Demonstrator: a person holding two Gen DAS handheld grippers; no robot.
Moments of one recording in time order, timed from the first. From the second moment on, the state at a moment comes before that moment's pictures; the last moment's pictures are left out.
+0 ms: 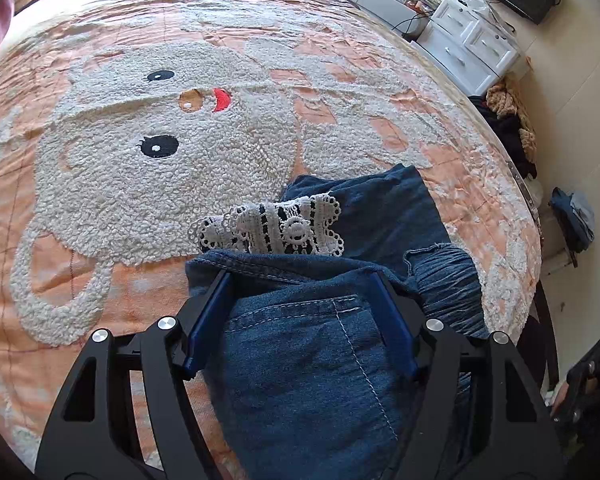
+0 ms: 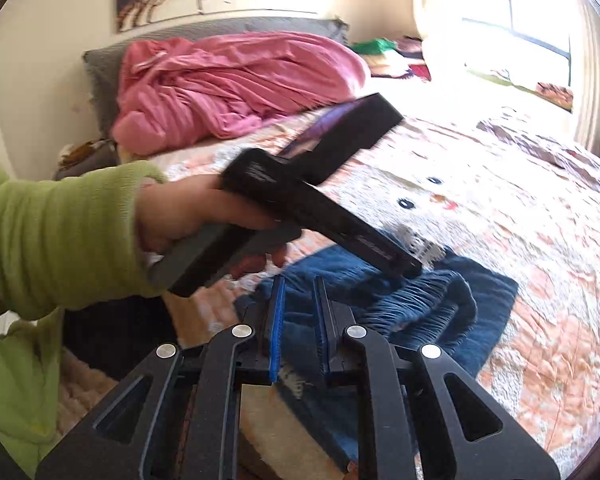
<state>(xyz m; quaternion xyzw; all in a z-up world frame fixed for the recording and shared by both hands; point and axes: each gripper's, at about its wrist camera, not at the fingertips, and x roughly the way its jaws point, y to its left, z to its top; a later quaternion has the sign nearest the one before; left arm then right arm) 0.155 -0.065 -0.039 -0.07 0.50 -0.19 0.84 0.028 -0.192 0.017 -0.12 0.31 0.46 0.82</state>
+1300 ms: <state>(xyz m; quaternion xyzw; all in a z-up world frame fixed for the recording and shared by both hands) 0.079 -0.043 0.026 -0.04 0.43 -0.13 0.89 0.061 -0.303 0.054 0.03 0.34 0.26 0.90</state>
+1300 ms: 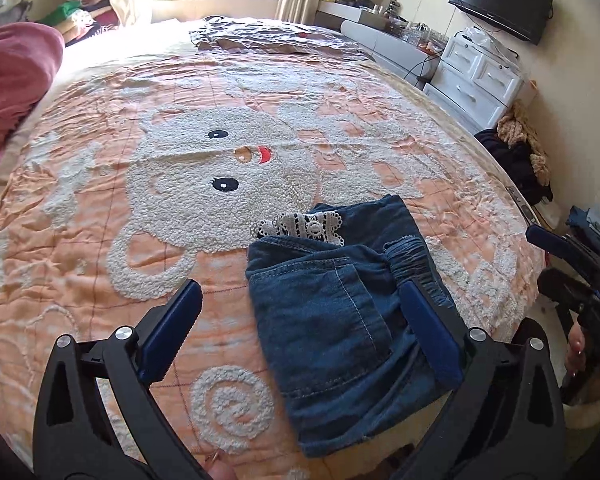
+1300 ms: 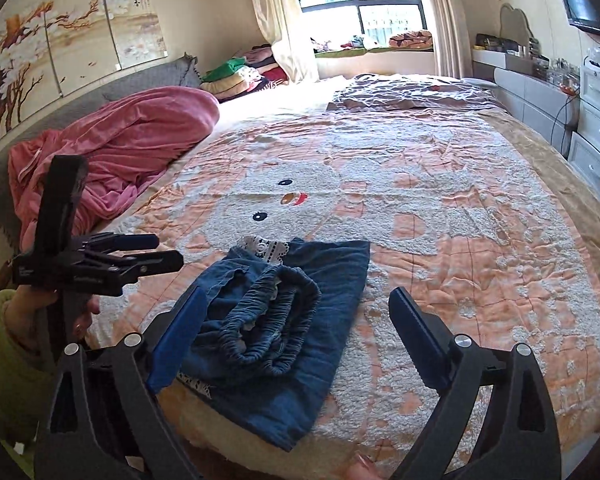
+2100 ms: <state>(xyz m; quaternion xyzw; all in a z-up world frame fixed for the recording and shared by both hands) 0.074 -0.044 -0.052 -0.12 0.48 -0.12 0.86 0.108 -0.298 -0.048 0.13 0.45 0.22 0.86</state>
